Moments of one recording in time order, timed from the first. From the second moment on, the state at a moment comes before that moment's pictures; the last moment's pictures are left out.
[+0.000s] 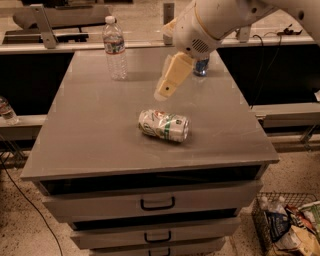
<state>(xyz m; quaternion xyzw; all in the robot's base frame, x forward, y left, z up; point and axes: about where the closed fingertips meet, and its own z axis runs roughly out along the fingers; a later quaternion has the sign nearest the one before) 0.595 -0.016 0.988 -0.66 0.65 0.08 0.37</state>
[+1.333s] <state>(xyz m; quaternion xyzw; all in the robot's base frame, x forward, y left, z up) 0.779 0.063 0.929 -0.51 0.65 0.14 0.54</state>
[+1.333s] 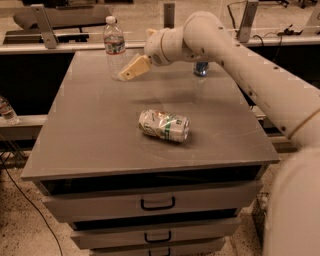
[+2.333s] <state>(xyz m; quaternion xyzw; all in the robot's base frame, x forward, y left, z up) 0.829 0.133 0.942 -0.49 0.63 0.21 0.57</state>
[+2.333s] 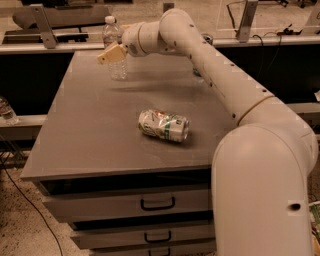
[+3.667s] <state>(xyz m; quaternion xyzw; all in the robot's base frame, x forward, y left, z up) 0.792 0.091 1.001 -0.54 0.62 0.14 0.54</state>
